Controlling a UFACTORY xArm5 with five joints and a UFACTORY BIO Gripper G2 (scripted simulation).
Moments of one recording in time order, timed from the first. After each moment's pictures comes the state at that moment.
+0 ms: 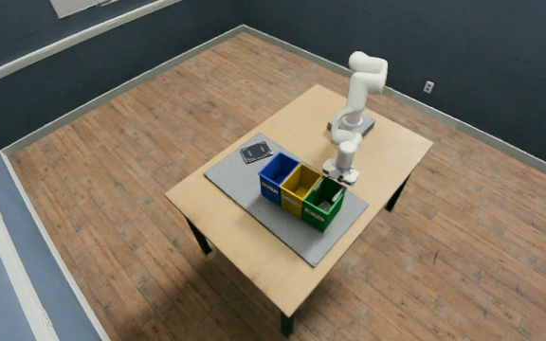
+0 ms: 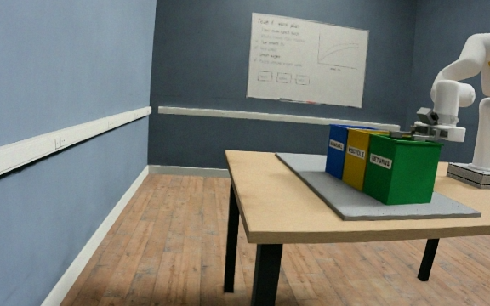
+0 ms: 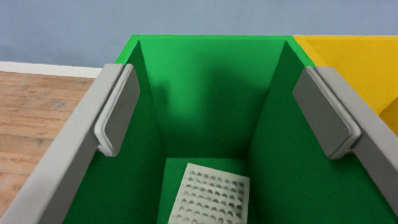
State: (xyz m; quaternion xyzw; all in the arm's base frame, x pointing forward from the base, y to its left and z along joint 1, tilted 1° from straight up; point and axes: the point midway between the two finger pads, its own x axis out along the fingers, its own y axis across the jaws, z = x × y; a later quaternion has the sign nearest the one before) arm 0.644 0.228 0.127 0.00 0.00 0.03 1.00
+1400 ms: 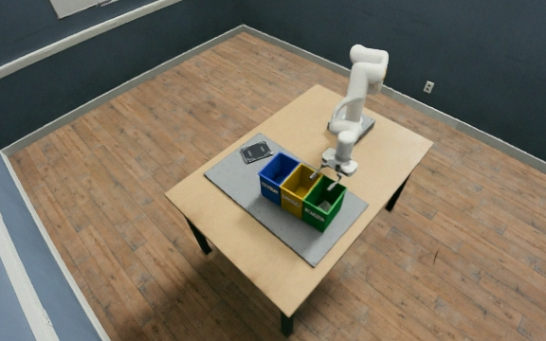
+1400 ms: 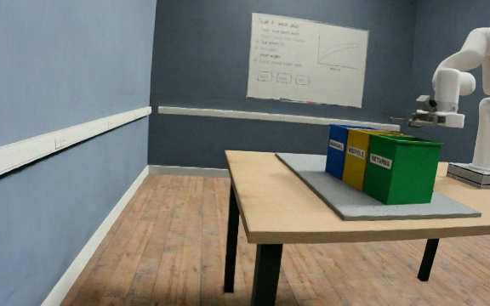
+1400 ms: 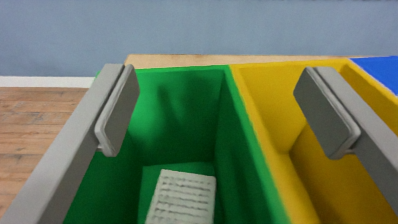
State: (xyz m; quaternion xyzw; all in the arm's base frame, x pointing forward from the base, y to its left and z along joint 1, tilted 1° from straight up) arm 0.629 0.193 0.167 0.00 0.01 -0.02 1.00
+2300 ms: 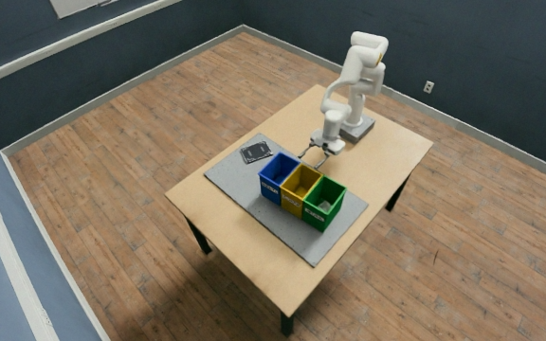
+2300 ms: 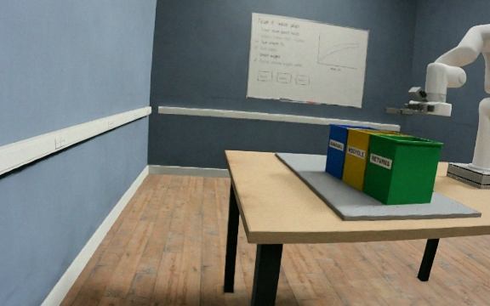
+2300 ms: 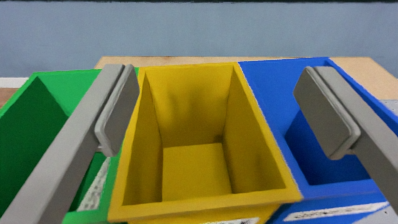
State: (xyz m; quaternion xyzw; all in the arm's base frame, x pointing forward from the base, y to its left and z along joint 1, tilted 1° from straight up) arm 0.582 0.088 0.198 0.00 0.01 -0.02 1.00
